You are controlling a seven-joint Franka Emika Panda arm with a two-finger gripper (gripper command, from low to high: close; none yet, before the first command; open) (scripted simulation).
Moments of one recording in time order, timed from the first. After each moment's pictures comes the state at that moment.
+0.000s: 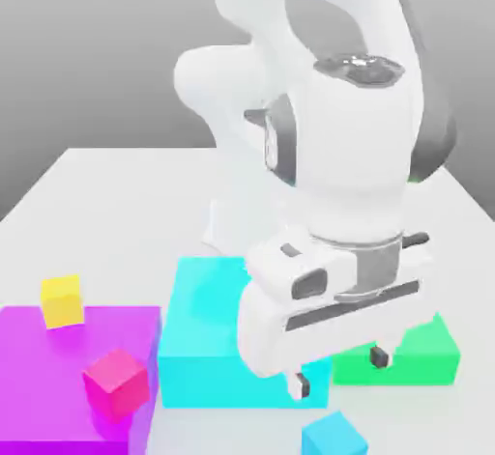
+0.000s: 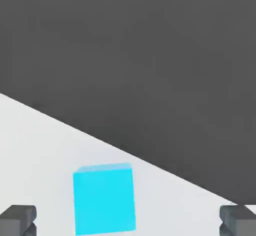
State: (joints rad) arm 0.15 0.28 0.03 -2.34 -0.02 2.65 0.50
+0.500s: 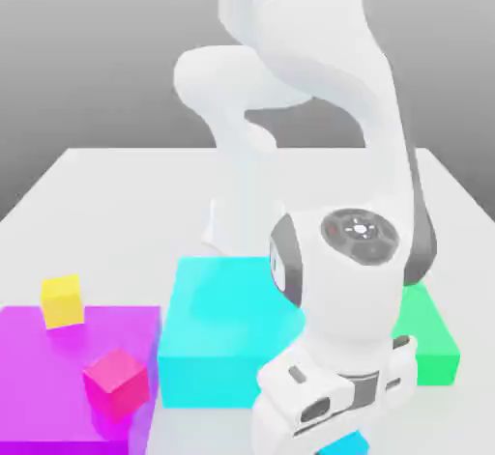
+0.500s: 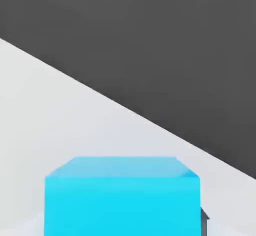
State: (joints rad) arm 0.16 0.42 0.03 -2.32 -0.03 2.74 0.49
